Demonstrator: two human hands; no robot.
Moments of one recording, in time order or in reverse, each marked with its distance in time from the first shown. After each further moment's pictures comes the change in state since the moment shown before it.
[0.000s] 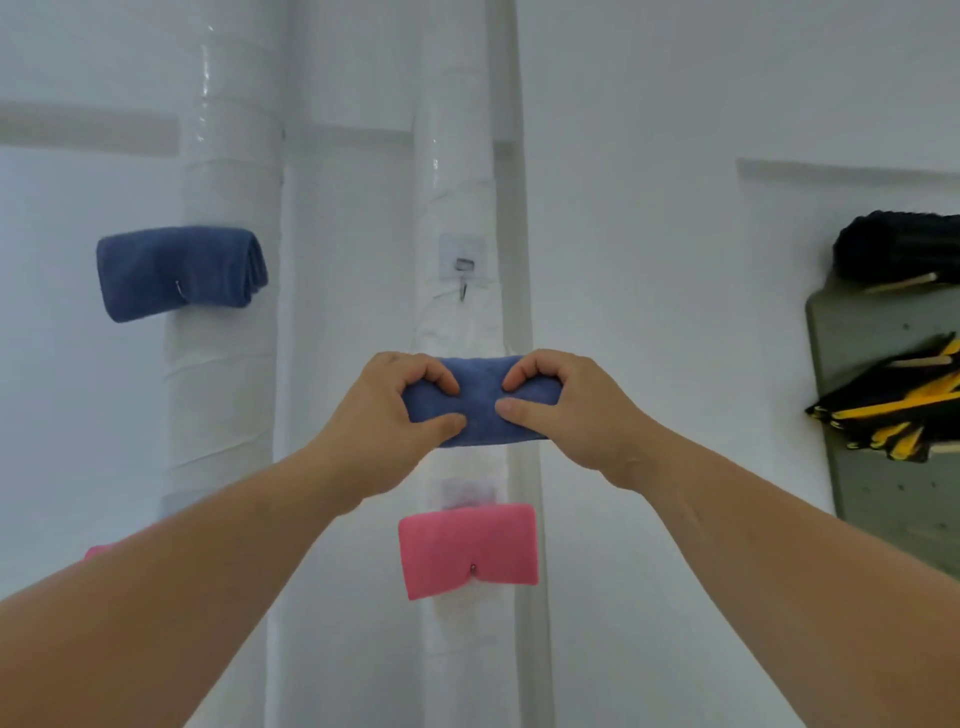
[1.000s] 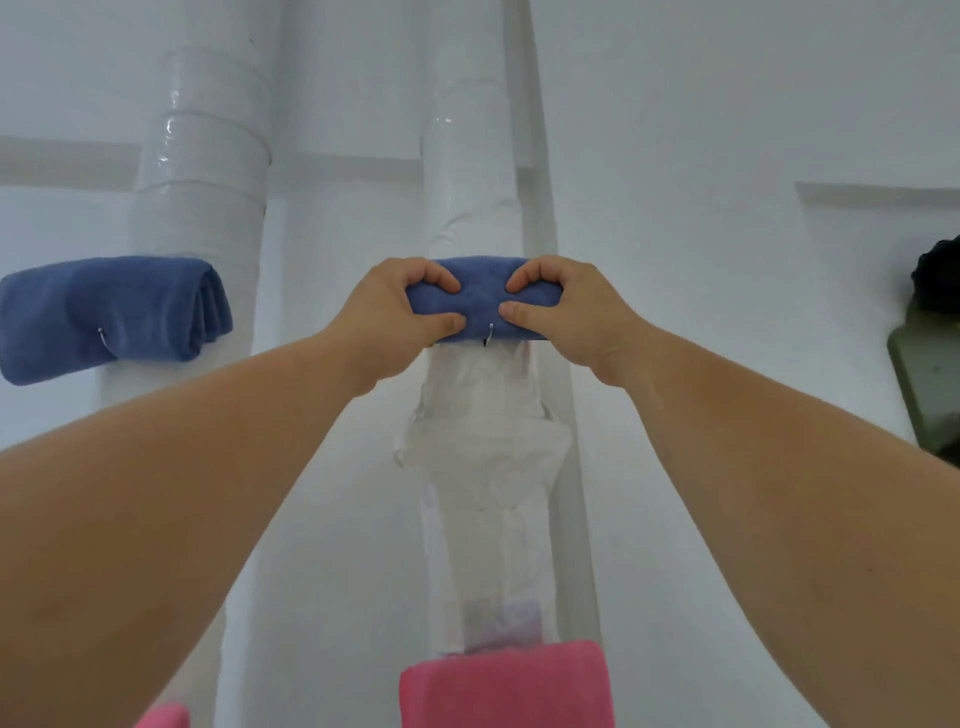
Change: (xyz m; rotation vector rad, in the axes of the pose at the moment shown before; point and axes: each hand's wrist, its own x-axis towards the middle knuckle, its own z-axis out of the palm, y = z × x) left_hand 0.193 -0.038 -0.014 -0.011 0.142 0.145; right_hand 0.200 0.027 -0.008 0.007 0.177 -0.218
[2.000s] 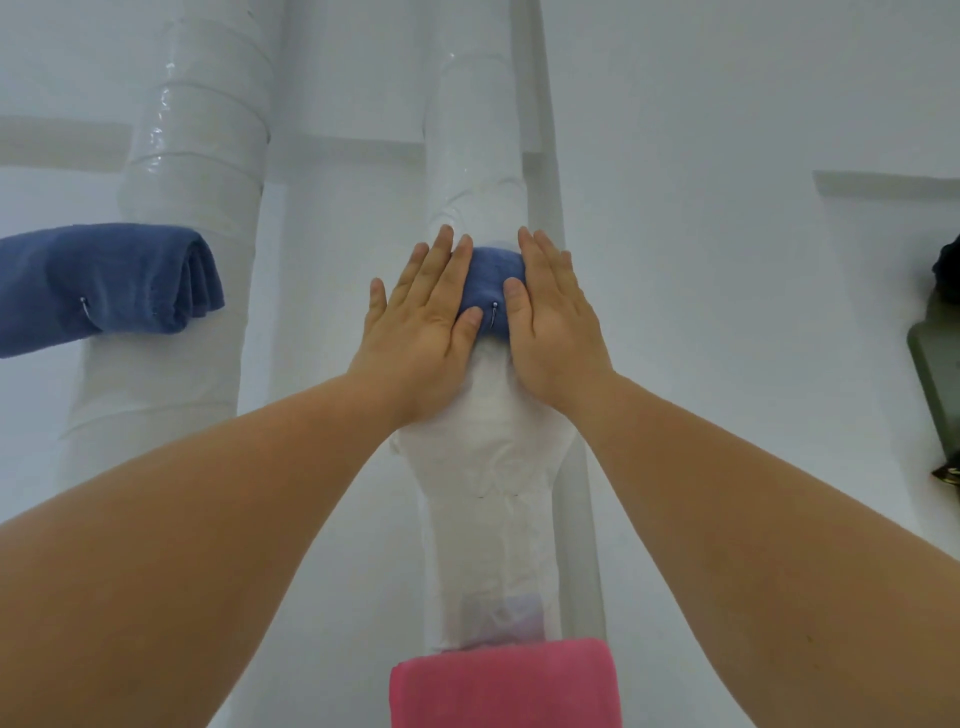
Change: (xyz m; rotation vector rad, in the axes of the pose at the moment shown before) left_hand -0.017 -0.038 0.039 0.623 -0.037 0.214; right_hand -0.014 0.039 0.045 -0.458 0.153 -0.152
